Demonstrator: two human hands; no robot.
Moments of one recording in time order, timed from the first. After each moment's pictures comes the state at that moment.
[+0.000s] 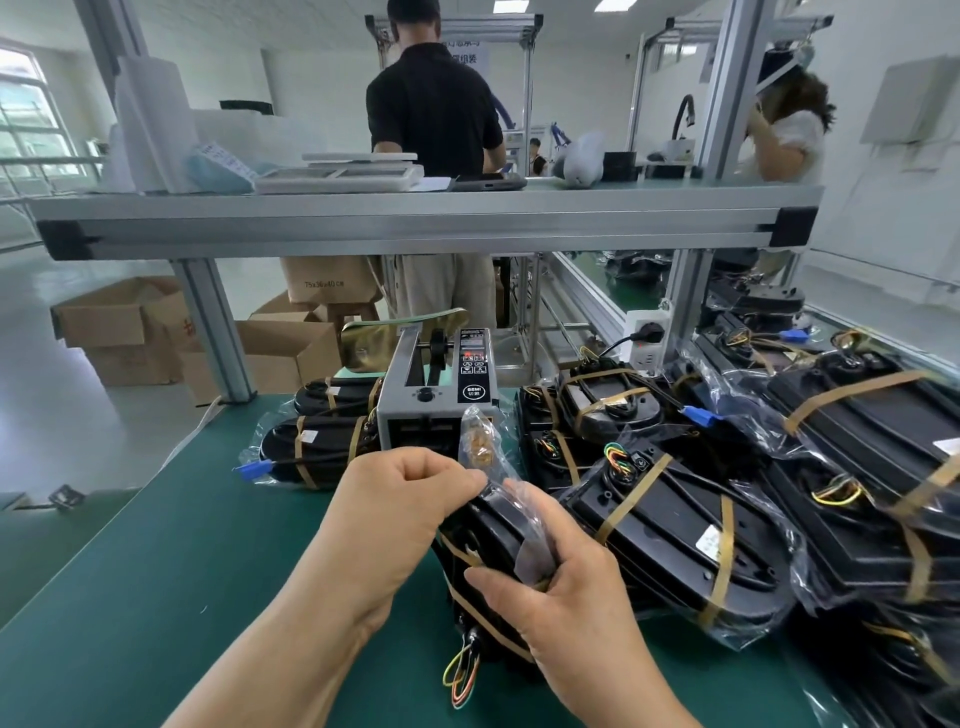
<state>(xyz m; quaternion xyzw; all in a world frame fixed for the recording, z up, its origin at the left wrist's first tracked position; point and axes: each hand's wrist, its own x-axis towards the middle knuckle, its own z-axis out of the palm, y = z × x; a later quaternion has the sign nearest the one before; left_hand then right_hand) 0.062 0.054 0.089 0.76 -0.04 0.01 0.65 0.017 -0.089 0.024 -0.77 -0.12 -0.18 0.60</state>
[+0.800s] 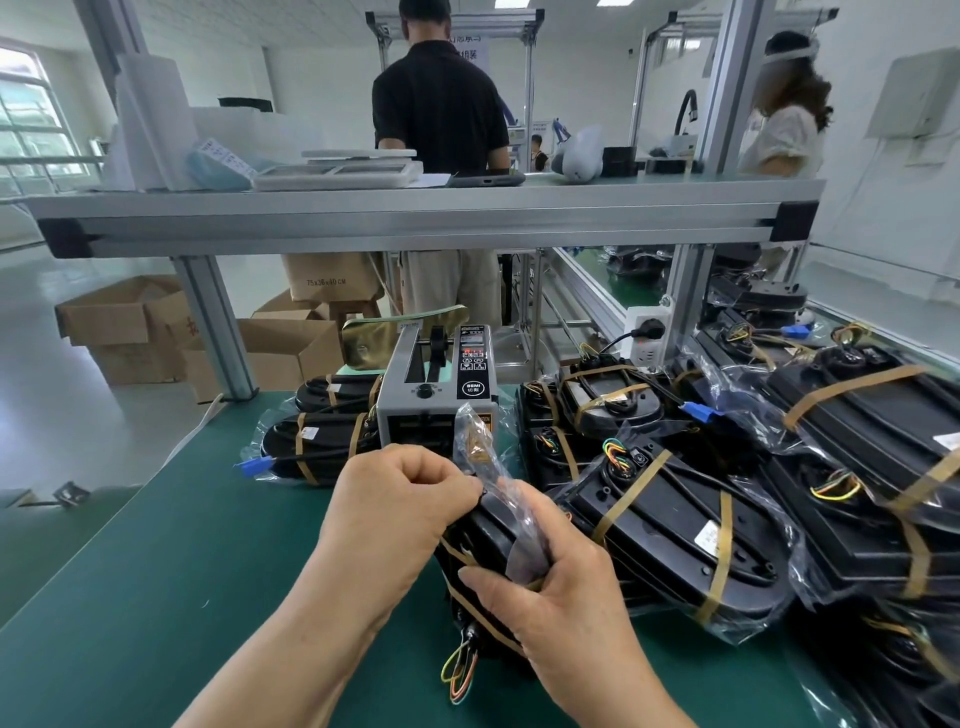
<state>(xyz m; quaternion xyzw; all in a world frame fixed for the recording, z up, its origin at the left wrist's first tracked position) 0.058 0.052 0.086 0.81 -0.02 0.07 0.58 0.018 -0.090 0.018 -0.78 -0.09 -0.14 0.60</state>
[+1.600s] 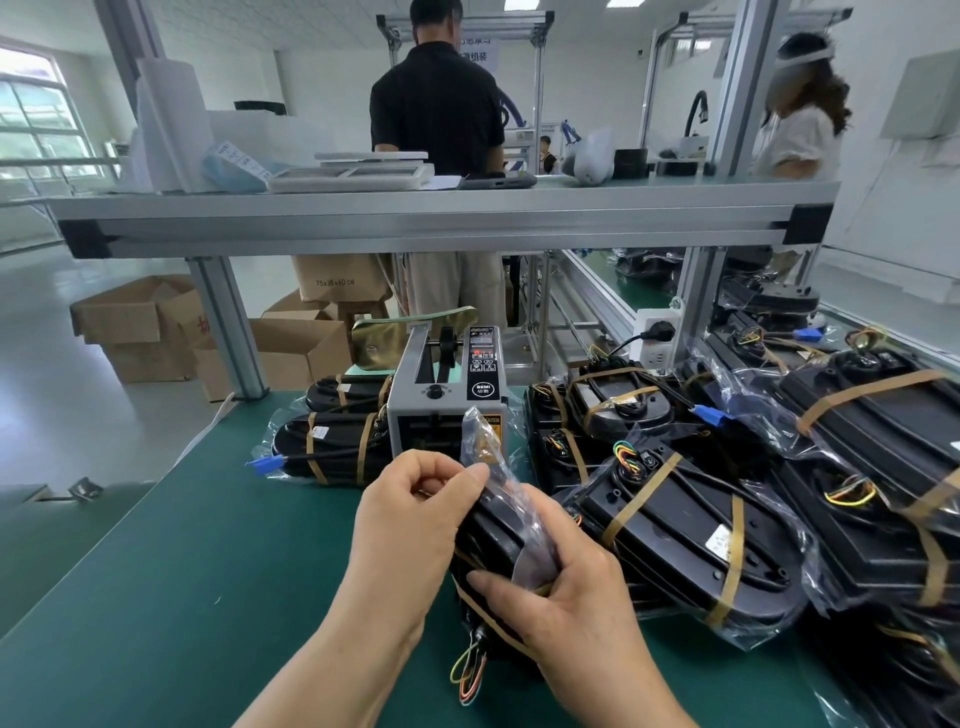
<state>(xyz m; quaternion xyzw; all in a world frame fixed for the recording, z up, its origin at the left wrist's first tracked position) 0.063 0.043 0.059 0.71 0.01 0.10 0.69 0.022 -0.089 0.007 -0.79 -0.07 -0.14 0.60</state>
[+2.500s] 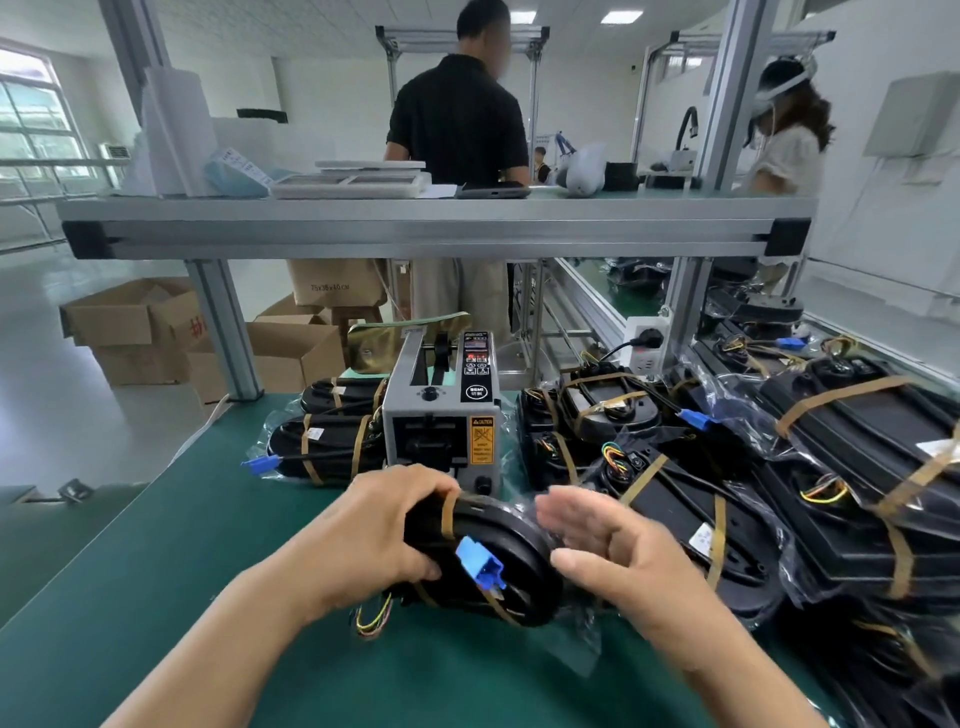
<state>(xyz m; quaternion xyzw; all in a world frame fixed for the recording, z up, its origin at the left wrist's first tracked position) 0.100 0.101 0.048 0.89 -0.29 -0.02 0.35 0.027 -0.158 0.007 -0.73 -0.09 -0.01 0.67</state>
